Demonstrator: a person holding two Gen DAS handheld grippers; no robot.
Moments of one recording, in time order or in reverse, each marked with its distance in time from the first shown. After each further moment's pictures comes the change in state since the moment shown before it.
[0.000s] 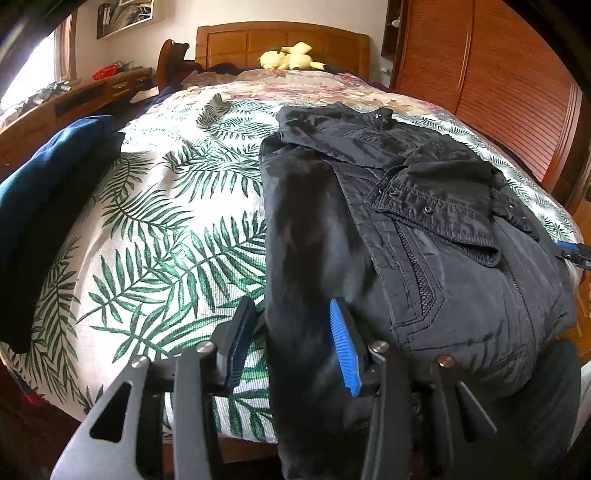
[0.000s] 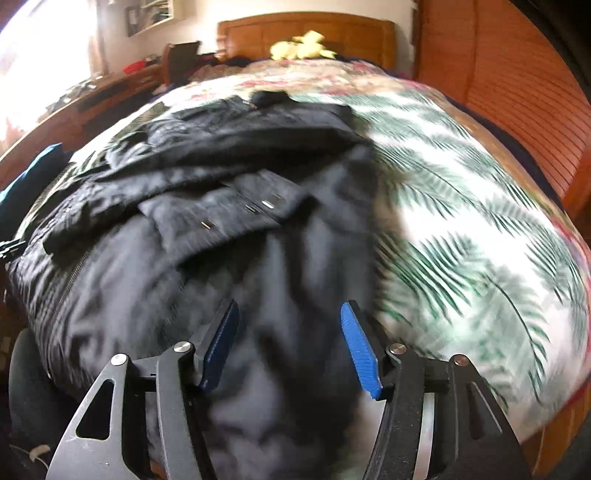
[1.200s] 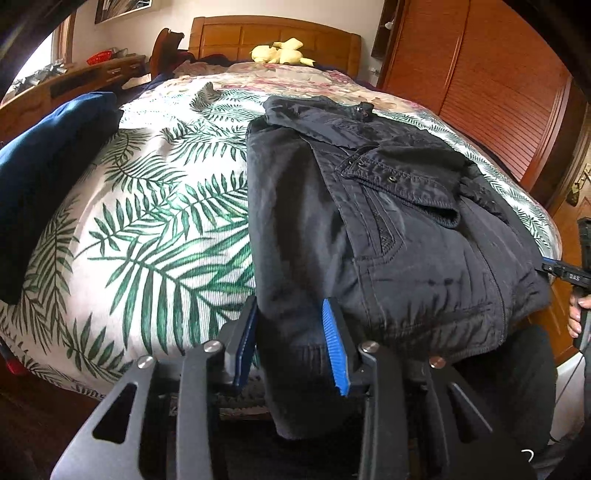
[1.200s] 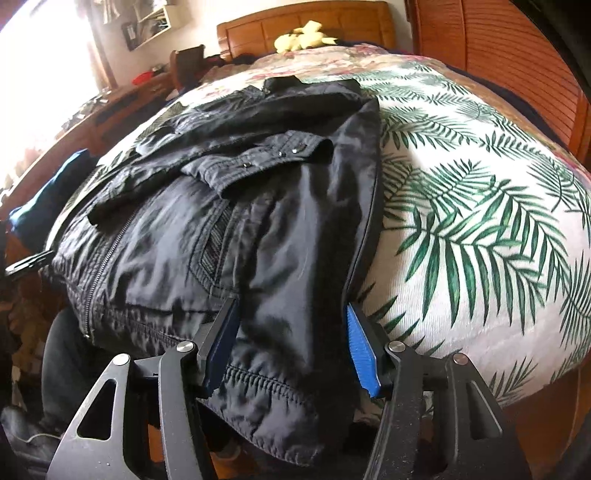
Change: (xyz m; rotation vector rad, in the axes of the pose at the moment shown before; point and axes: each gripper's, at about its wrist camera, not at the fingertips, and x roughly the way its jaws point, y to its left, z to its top) left arm -0.027 0.000 -0.038 -0.036 0.022 -0.108; right arm -0.025 0.013 -0.054 0.086 0.017 0.127
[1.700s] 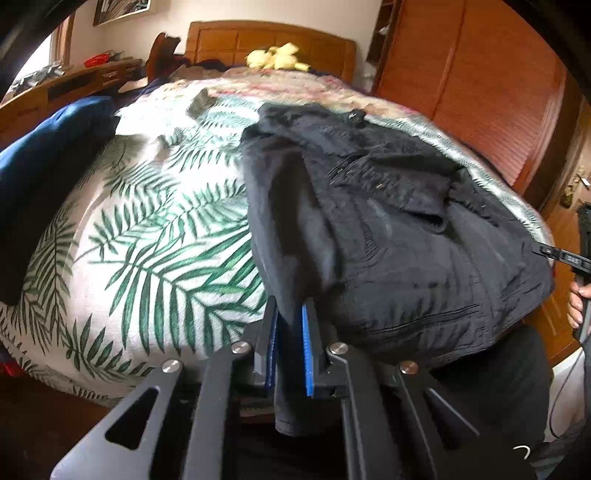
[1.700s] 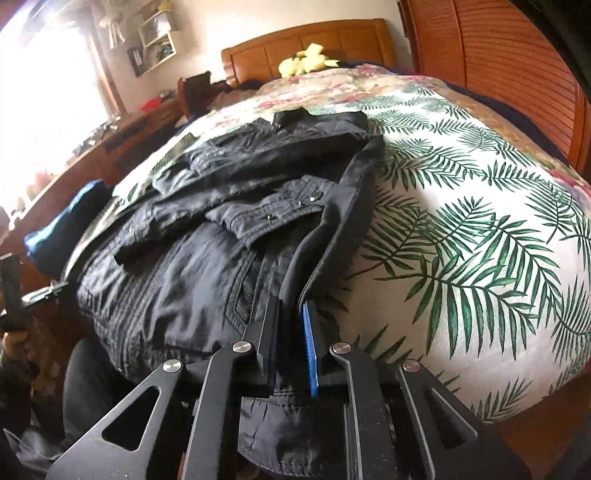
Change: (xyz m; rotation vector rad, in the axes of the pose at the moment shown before) left arm -0.005 -0.002 0.000 -0.006 -0.010 -0.003; right arm -0.024 0.009 0.024 0.020 -0.085 0.045
